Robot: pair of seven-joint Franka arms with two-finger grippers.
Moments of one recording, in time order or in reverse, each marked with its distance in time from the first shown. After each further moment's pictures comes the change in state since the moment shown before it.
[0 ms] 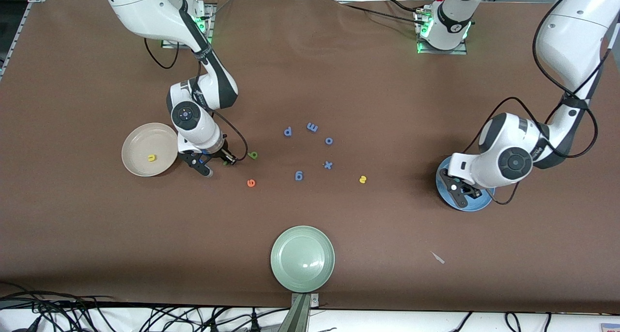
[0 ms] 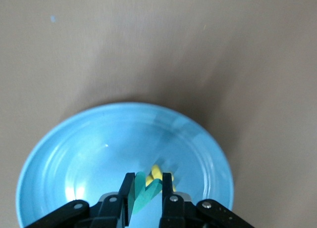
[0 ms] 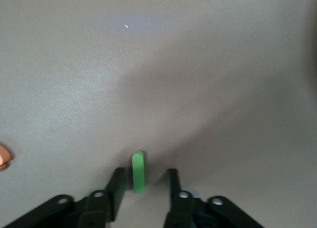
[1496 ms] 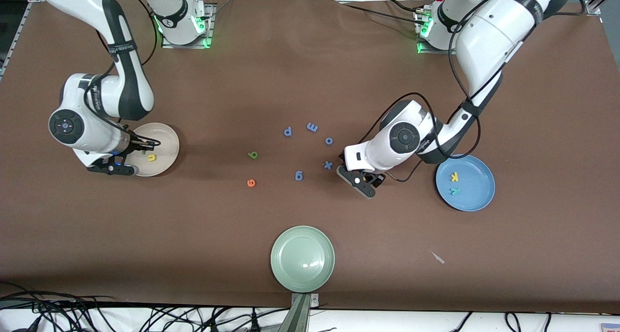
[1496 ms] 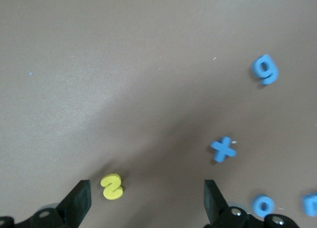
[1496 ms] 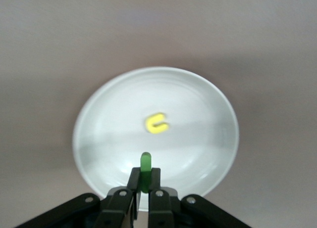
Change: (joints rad) left arm -0.428 0.125 -0.045 0.148 -0.148 0.196 -0.735; right arm -0.022 -0.153 -0.405 0.031 0.000 -0.456 -0.945
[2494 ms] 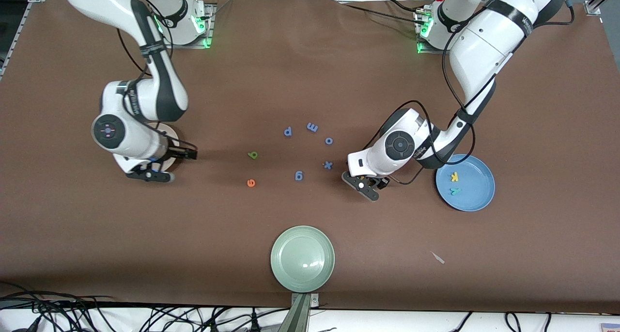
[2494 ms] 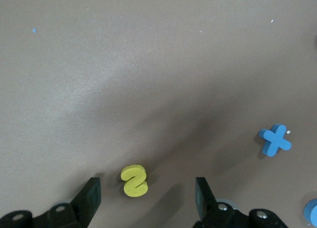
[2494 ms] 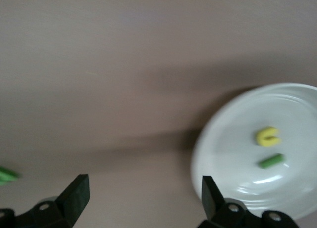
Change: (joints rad) left arm -0.024 0.038 0.062 -0.006 0.029 0.003 -0.034; right arm 0.061 0.060 0.175 0.135 0.099 0.028 0.214
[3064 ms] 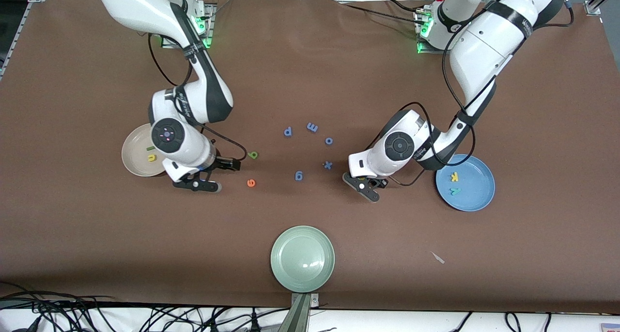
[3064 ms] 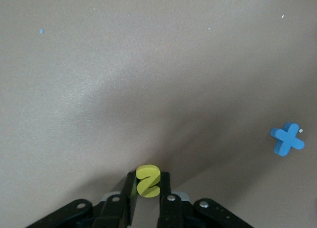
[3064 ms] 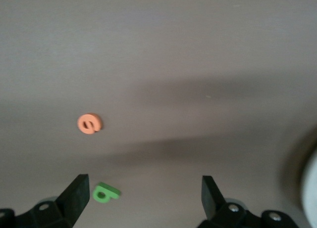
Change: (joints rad) left arm 0.002 0.005 0.002 0.005 0.028 0.000 0.000; right arm 0.037 0.150 0.120 0.209 0.000 0.020 0.148
